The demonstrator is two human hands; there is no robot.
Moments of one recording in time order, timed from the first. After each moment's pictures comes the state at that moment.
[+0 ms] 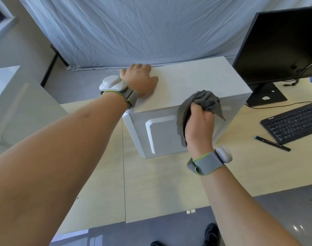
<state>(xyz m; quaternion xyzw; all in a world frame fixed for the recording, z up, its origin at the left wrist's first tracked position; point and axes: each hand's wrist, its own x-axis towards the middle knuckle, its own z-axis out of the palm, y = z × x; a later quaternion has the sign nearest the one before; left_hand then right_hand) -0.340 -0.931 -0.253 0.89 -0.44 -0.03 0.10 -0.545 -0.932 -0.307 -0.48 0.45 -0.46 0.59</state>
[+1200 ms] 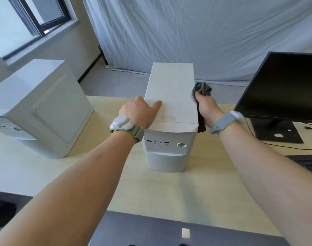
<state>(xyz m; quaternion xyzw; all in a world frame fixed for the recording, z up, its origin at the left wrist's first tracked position) -0.436 -0.894 -0.263 0.97 -0.15 0.03 0.16 -0.531 -1.099 -0.288 -0.65 0.35 -0.16 0.66</state>
